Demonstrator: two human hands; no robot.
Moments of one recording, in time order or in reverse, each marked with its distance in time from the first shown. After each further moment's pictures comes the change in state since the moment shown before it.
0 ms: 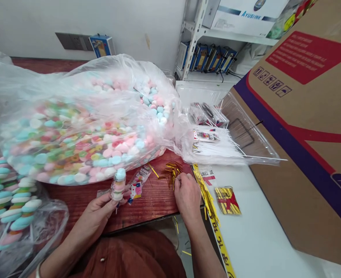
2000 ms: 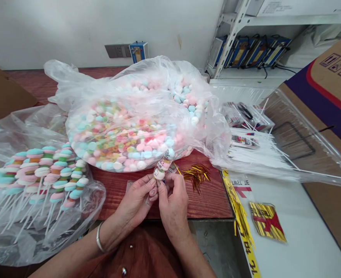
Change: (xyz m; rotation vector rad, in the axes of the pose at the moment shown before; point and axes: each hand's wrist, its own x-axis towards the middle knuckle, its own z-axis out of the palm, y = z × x) left_hand 0.006 0.031 0.065 -0.558 -0.002 -0.073; right_hand -0.036 -0.103 0.008 0.956 0.047 -0.114
